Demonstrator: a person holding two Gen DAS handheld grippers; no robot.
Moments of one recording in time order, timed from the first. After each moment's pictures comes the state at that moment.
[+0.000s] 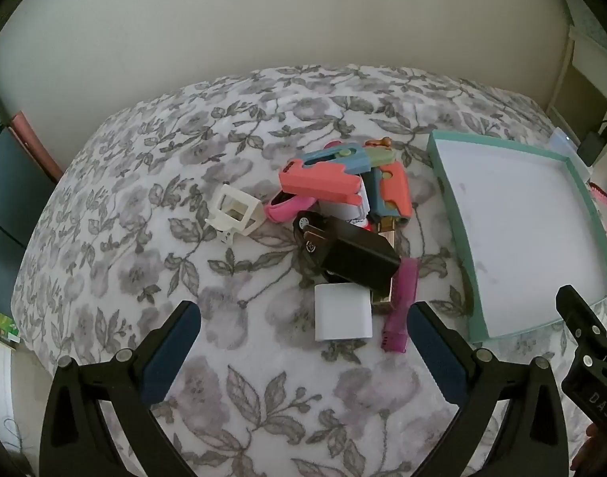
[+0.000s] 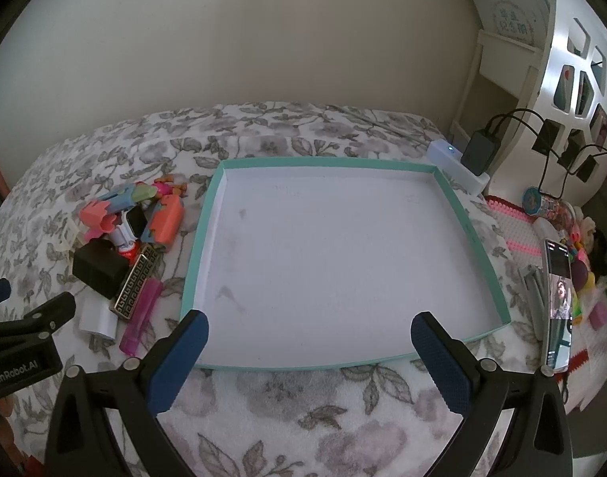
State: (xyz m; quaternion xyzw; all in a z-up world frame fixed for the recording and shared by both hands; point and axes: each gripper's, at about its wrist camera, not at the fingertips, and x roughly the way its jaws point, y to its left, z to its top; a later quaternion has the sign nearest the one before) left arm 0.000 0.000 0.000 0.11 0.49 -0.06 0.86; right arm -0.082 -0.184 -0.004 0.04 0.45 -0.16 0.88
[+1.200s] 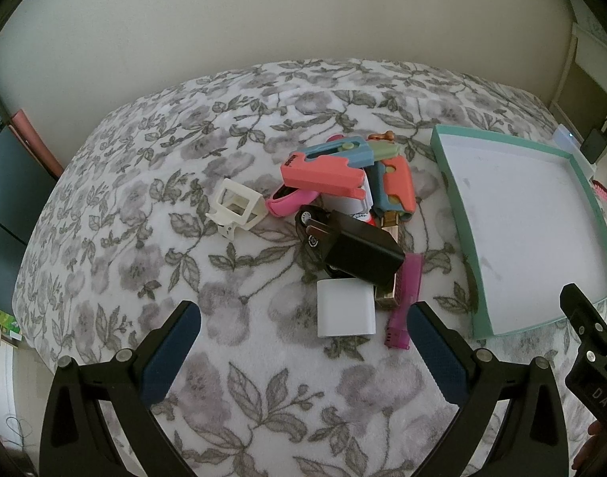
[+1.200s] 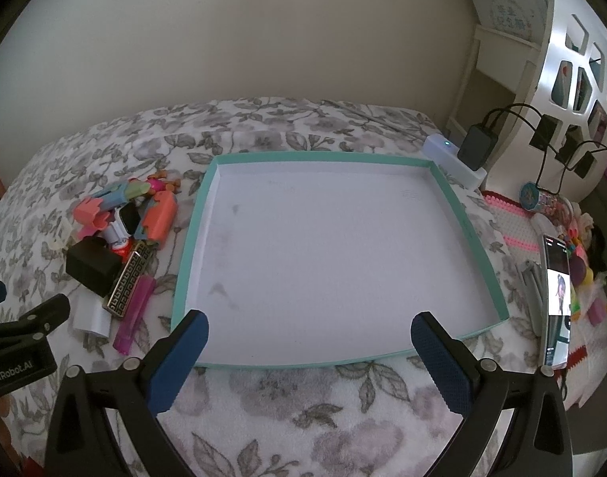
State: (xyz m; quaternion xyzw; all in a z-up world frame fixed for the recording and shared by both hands) left arm 0.000 0.002 -0.002 0.11 0.50 -0.06 0.86; right arm -0.081 -0.188 -0.006 0.04 0.45 -0.17 0.87
